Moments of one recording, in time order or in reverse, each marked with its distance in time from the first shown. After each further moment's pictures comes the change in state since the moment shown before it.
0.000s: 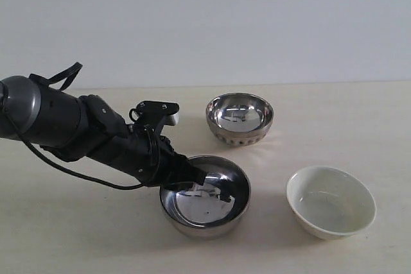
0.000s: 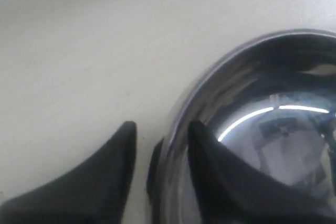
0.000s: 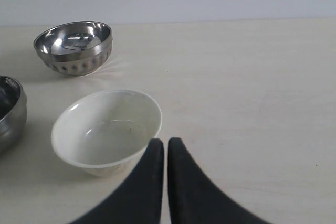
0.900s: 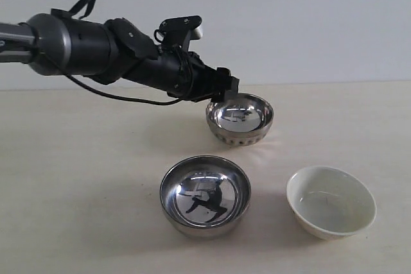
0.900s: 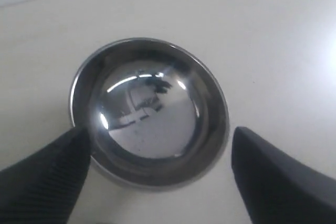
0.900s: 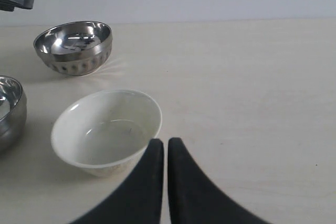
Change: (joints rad) left arm 0.007 0.103 -0.479 0.130 0.074 -0.176; right arm 0.000 0.000 0.000 0.000 0.000 0.000
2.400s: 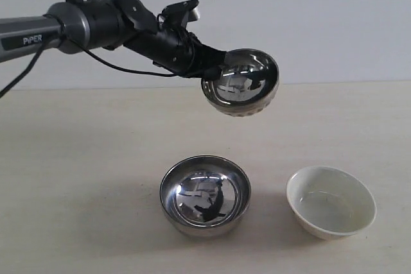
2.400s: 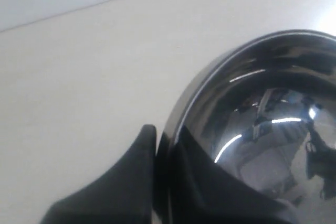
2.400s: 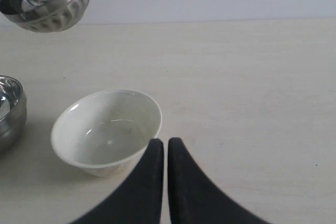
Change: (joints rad) left arm 0.084 0.188 -0.433 0.183 0.318 -0.192; right arm 0.000 0.000 0.000 0.000 0.000 0.000
